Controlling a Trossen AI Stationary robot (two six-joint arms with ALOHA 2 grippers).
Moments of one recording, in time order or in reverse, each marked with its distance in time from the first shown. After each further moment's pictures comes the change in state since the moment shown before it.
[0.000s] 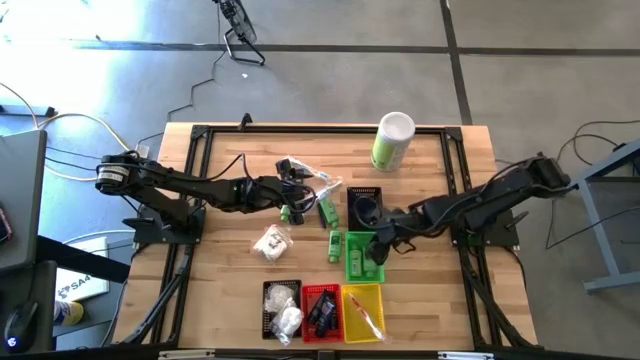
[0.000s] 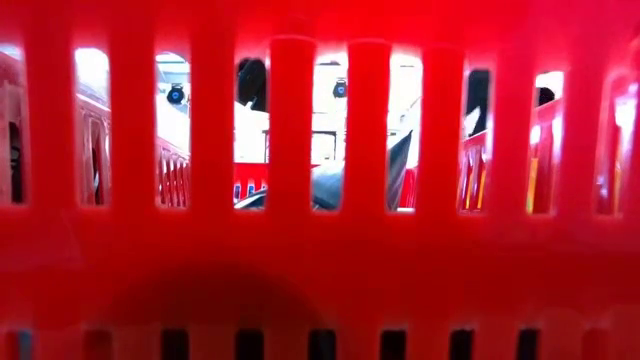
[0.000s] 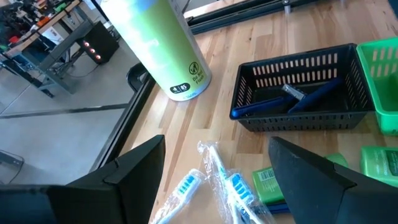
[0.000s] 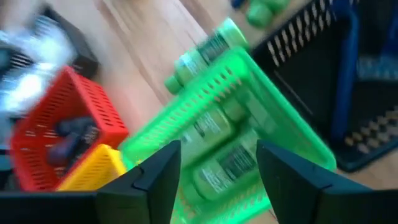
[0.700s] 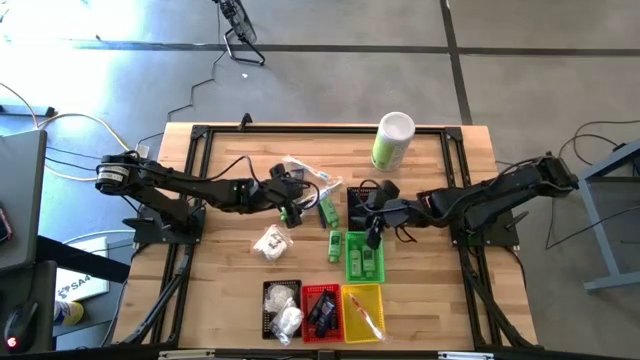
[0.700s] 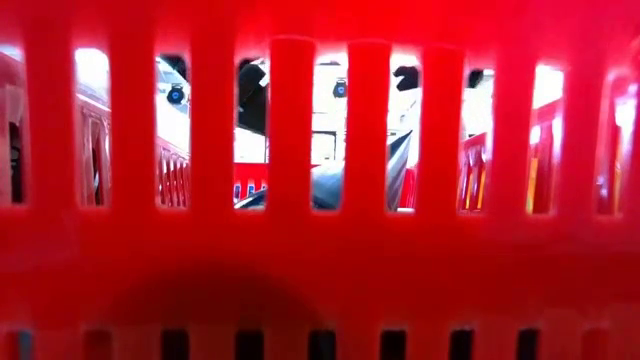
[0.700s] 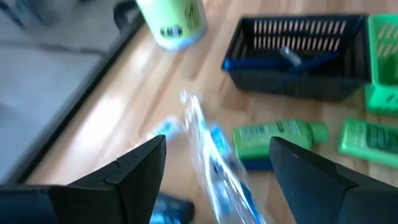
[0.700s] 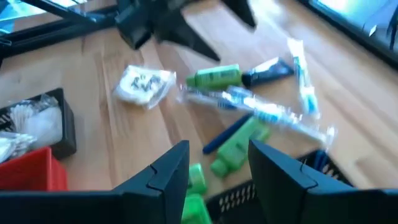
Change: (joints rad) left arm 0.000 0.000 0.000 -0.187 0.009 -0.285; right arm -0.047 -0.072 0.000 0.248 0.318 -0.517
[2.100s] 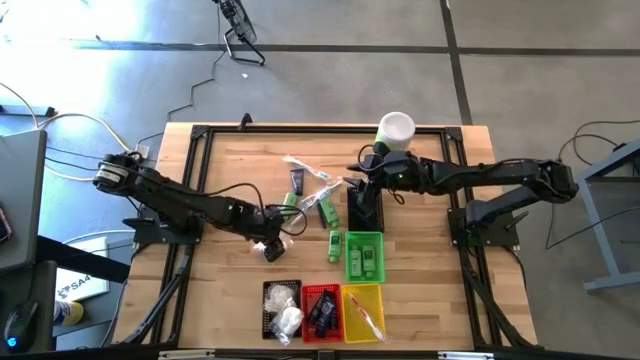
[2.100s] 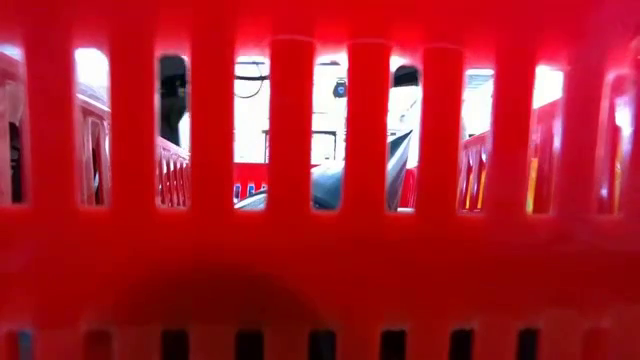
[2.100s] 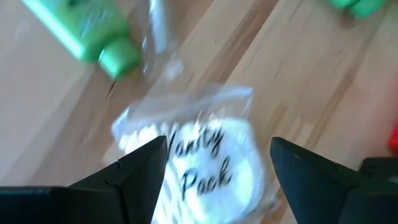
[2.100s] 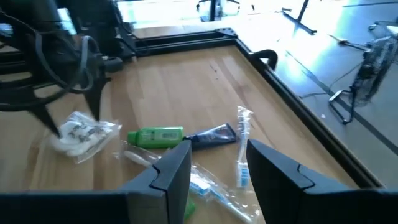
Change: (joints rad) left arm -0.220 -0.009 0.000 -0.519 0.293 -0.809; right arm -0.347 0.000 0.000 0.222 -0.218 -0.396
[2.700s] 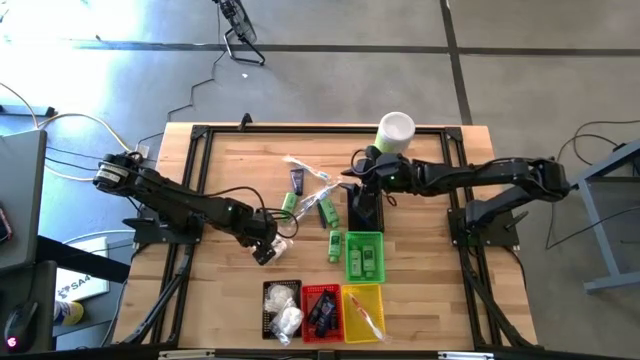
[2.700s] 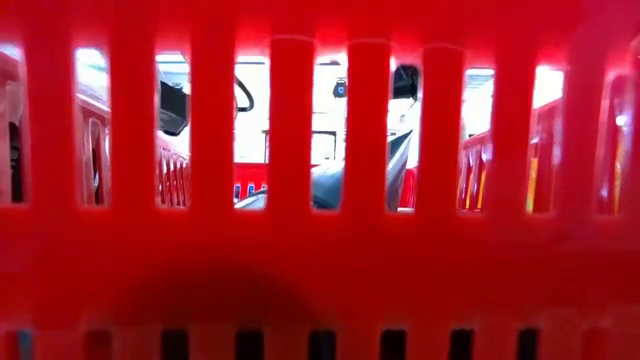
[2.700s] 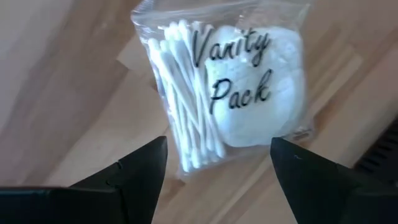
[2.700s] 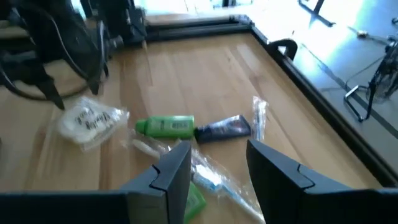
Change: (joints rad) left arm -0.010 0.000 0.000 -0.189 0.151 -0.139; right arm -0.004 0.071 0.001 0.037 -0.058 -0.013
